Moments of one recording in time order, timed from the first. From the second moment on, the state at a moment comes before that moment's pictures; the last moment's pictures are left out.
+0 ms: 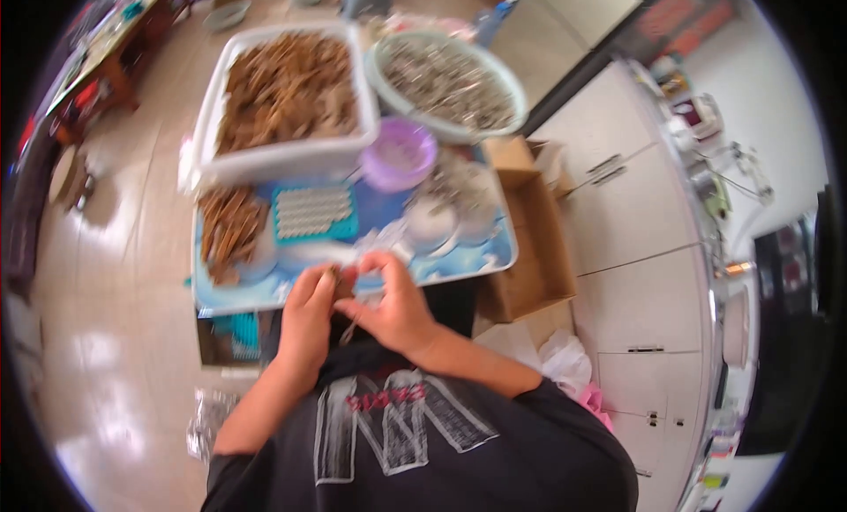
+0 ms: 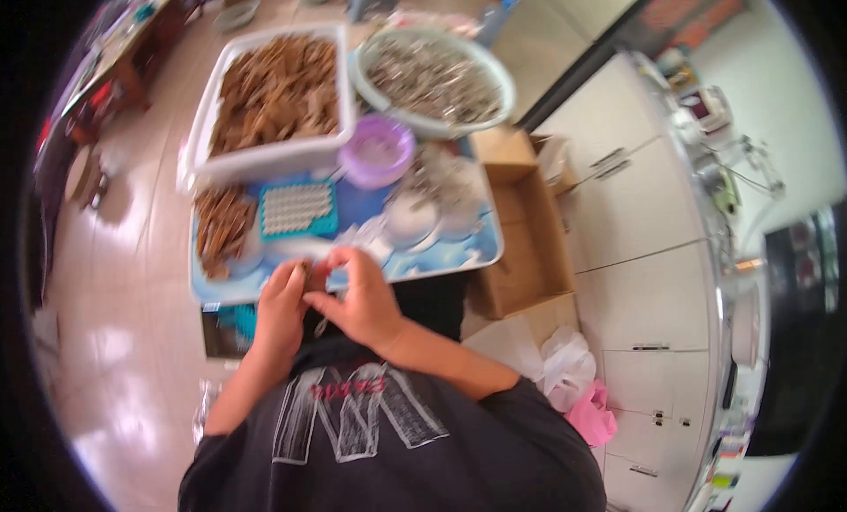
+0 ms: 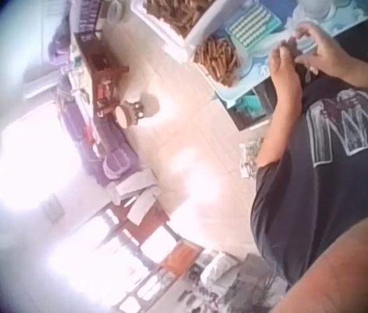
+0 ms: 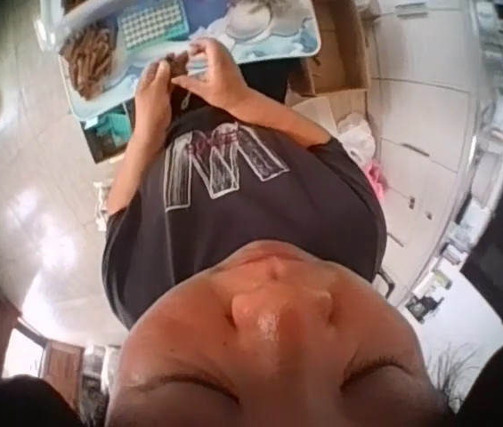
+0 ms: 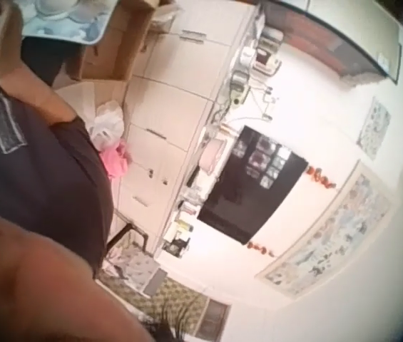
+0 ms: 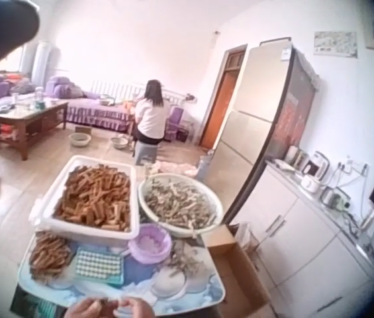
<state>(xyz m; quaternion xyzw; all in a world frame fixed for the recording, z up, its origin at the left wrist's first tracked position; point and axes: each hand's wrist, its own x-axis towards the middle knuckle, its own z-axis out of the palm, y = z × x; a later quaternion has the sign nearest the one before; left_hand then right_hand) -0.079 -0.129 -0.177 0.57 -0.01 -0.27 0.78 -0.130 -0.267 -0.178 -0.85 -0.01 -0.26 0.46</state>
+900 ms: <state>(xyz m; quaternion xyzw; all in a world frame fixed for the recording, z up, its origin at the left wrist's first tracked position) -0.049 -0.125 -0.201 0.50 0.03 -0.29 0.82 -0.113 -0.273 -0.202 -0.88 -0.04 -0.19 0.44</state>
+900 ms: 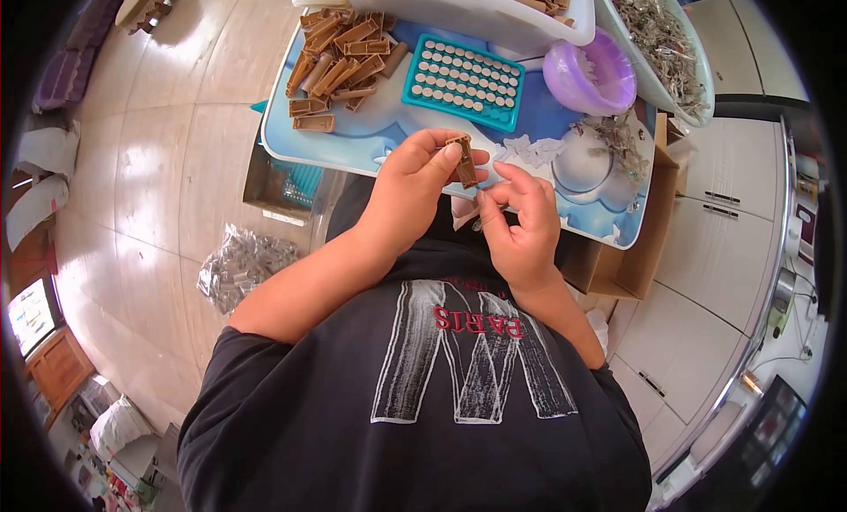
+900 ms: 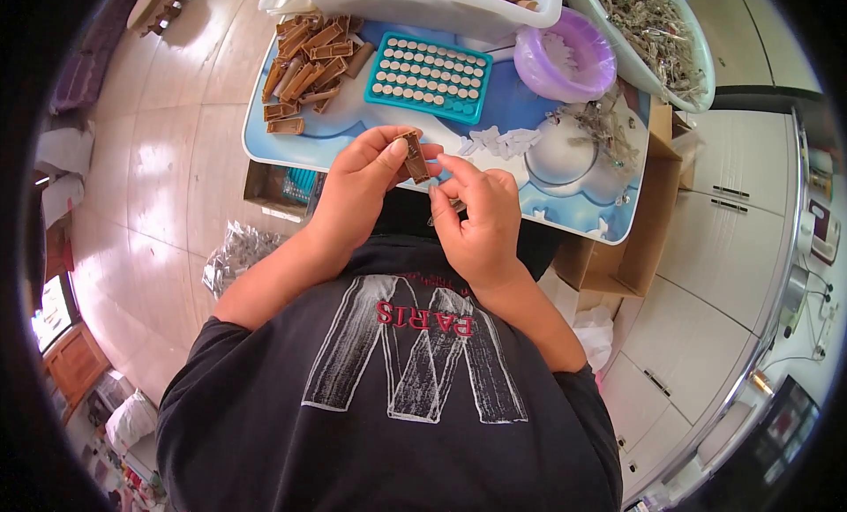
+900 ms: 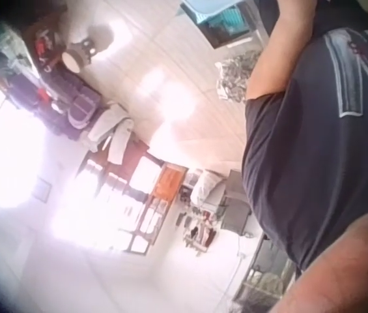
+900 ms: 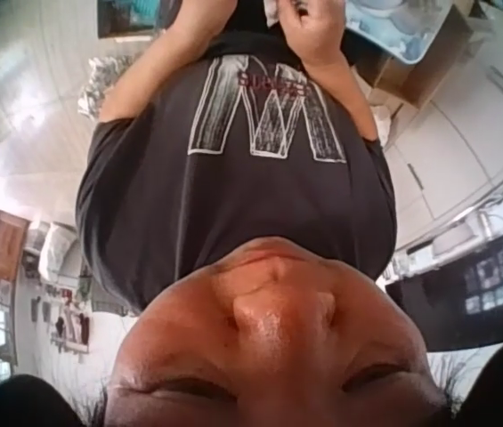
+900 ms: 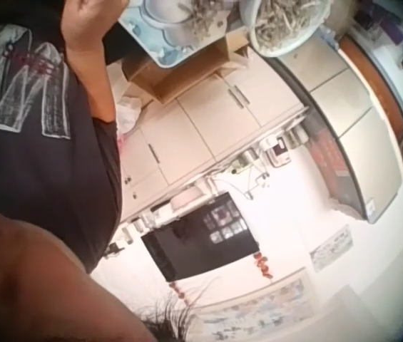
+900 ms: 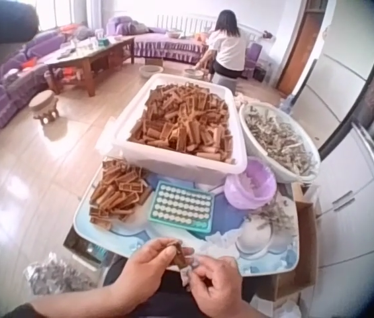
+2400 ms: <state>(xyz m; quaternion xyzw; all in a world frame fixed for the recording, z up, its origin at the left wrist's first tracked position) -0.048 -0.124 -0.206 0.50 0.00 -0.37 0.78 -0.080 -0.281 -0.201 -0.90 -0.03 -0.16 0.41</state>
